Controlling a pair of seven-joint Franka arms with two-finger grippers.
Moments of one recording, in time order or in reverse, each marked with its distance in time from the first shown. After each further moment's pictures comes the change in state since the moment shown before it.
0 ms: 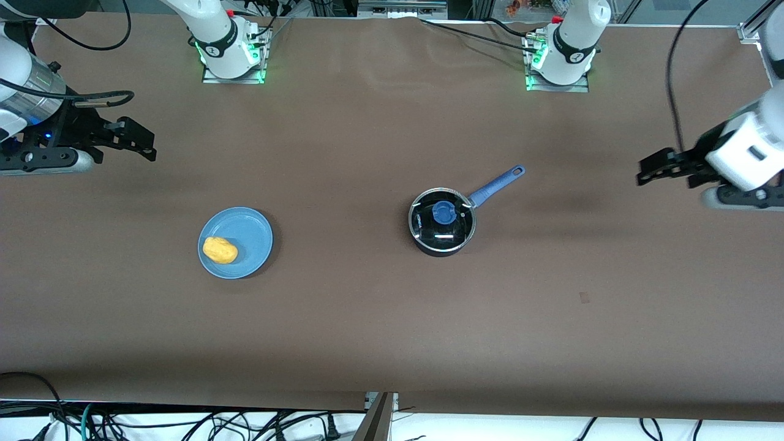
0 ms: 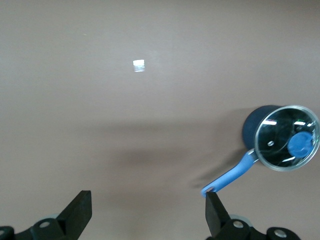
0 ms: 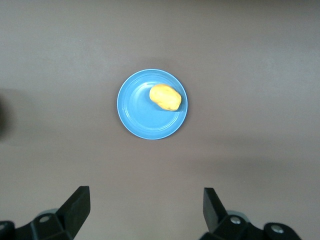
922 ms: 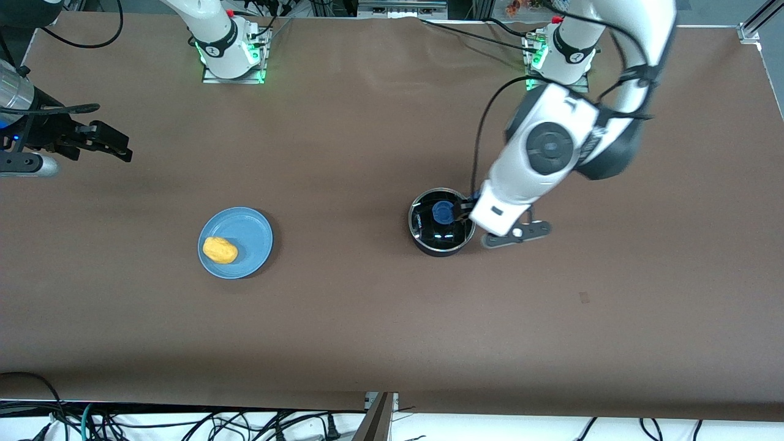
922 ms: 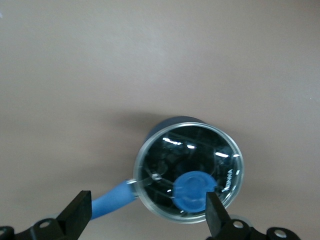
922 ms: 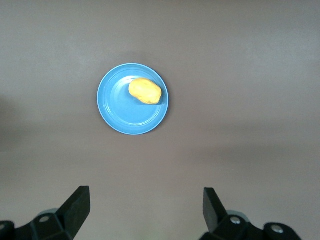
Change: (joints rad) left arm -0.322 0.307 -0.118 -0.030 0.026 0.359 -0.653; right arm -0.013 0.004 -0.063 0.000 -0.007 -0.030 -0.001
